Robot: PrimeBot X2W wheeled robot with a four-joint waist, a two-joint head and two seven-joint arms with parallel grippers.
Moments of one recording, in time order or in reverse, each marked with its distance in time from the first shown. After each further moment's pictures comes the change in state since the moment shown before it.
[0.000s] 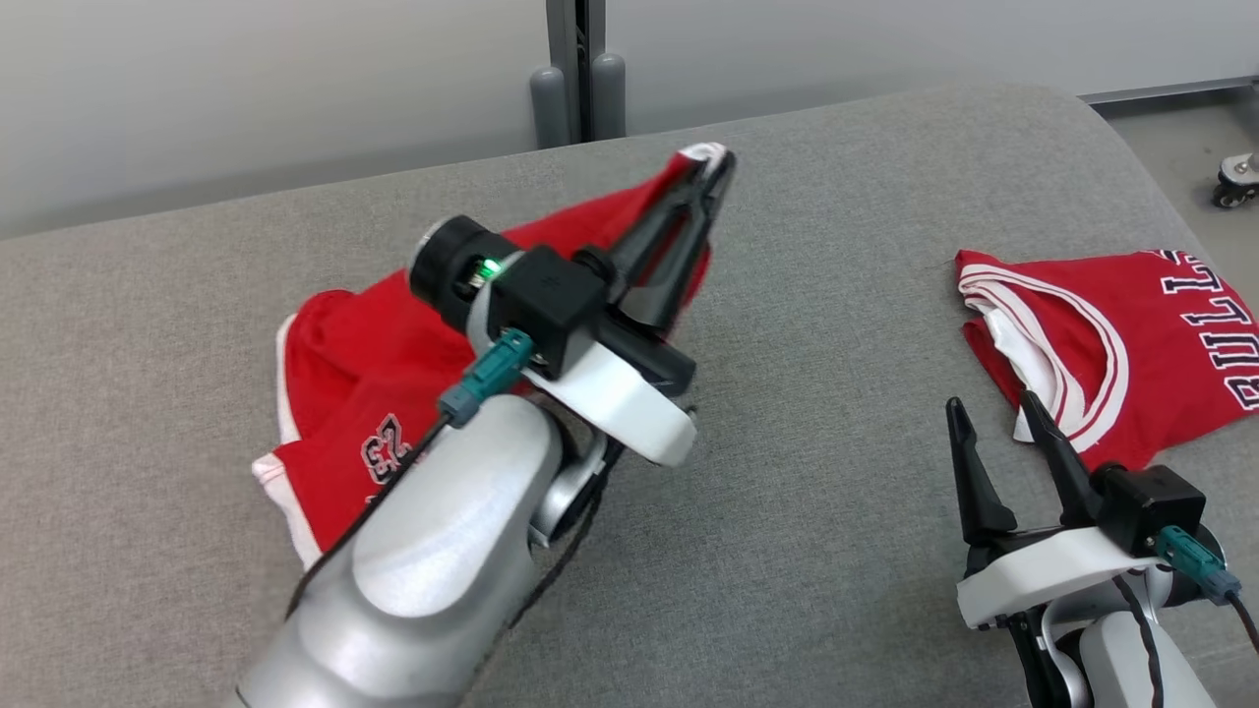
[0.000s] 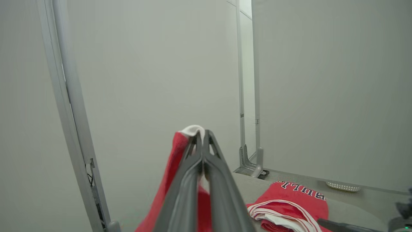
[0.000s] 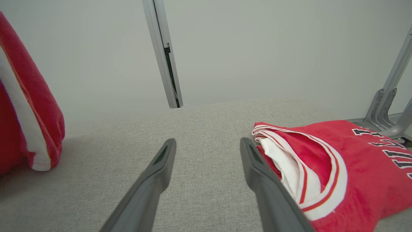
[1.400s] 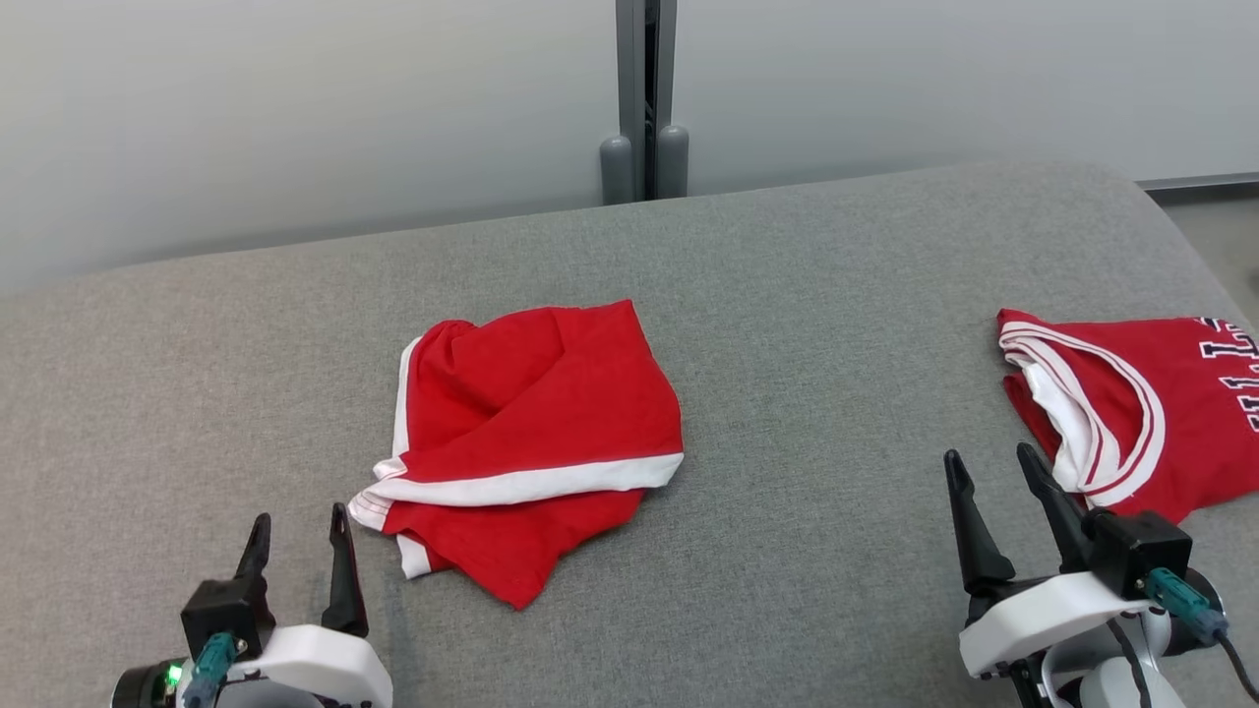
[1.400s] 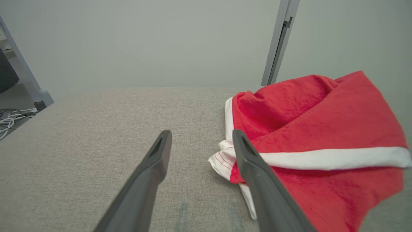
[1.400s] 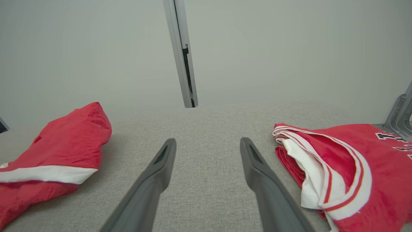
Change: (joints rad) left arm 0.603 0.018 0.617 0.133 0.177 0.109 0.000; right arm 0.056 0.001 -0.003 0.025 -0.016 0.000 0.000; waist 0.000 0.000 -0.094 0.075
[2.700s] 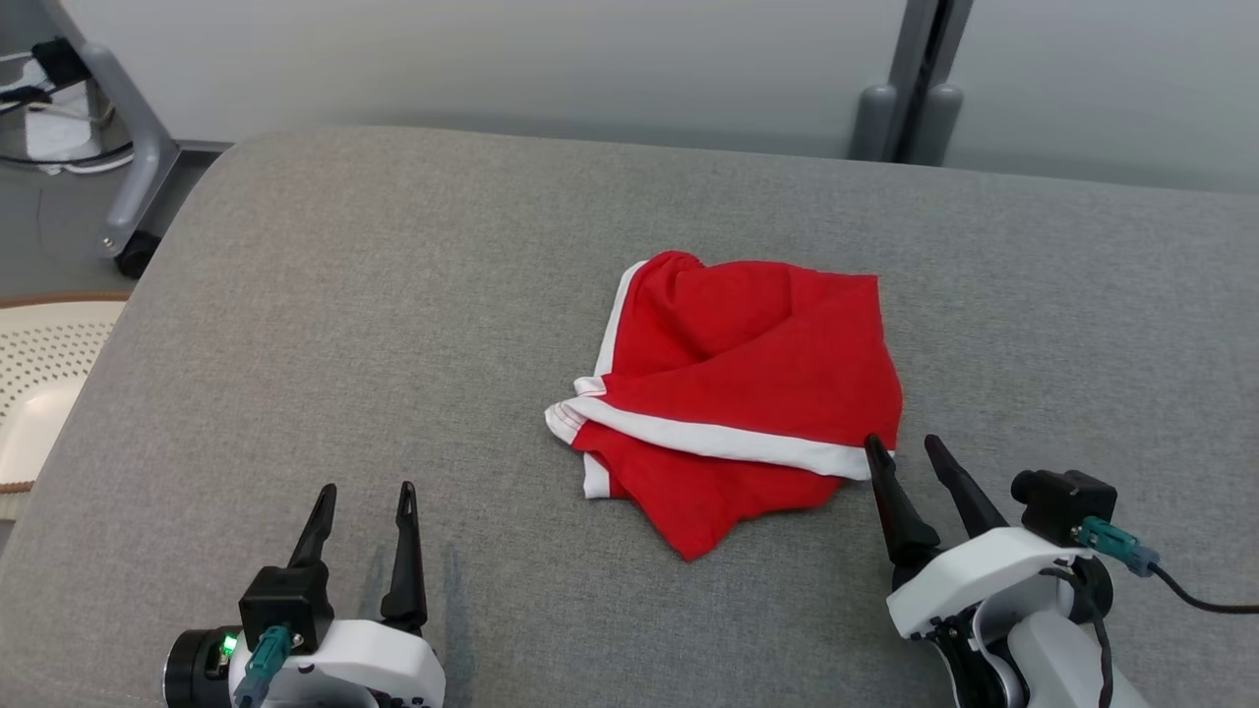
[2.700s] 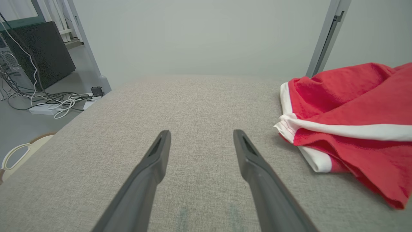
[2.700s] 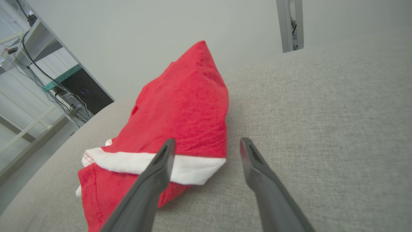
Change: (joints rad) left arm 0.041 -0.016 -0.087 -0.106 0.035 -0.011 0.000; right arm -0.135 0.000 0.212 0.205 0.324 0.000 0.000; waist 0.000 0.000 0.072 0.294
